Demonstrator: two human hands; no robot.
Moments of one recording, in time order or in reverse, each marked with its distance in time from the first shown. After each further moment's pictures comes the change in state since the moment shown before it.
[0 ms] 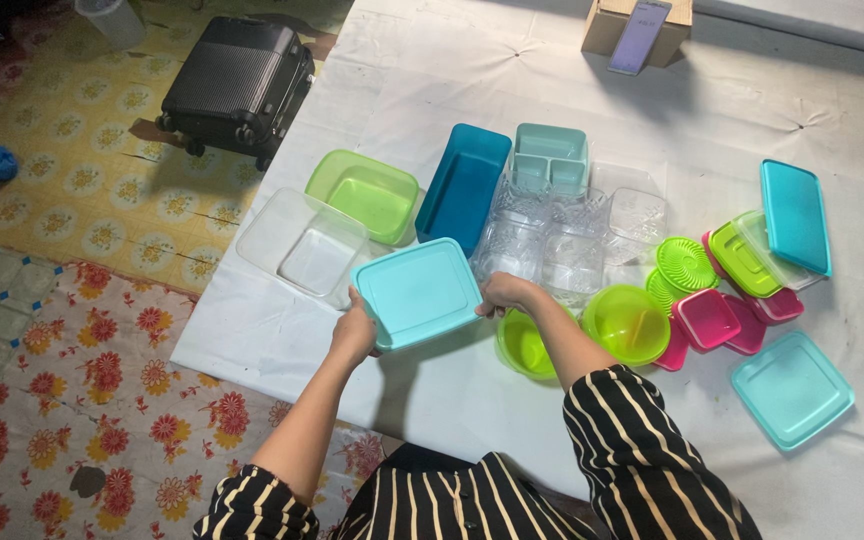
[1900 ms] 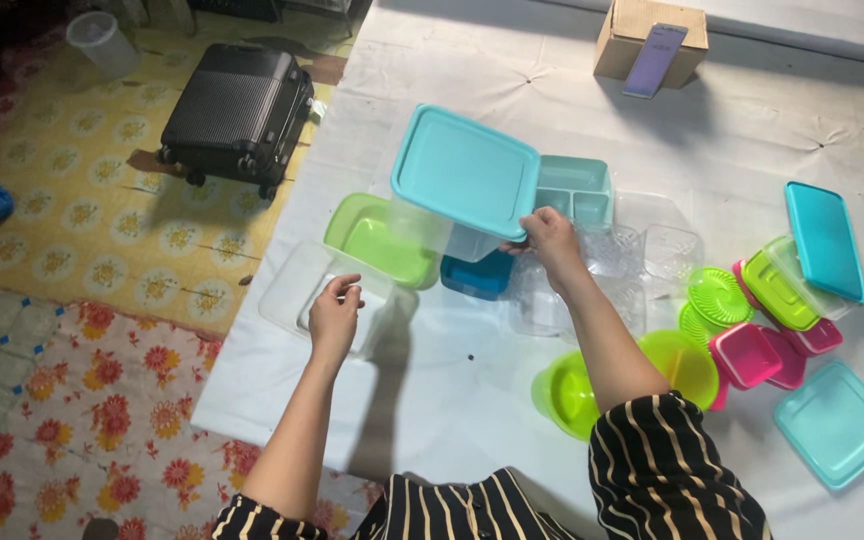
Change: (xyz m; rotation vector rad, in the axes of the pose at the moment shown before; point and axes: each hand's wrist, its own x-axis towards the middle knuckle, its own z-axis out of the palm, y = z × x) left_hand 0.086 0.020 -0.097 -0.351 0.362 0.295; right_hand -0.034 -0.130 -0.085 0.777 0.550 -0.545
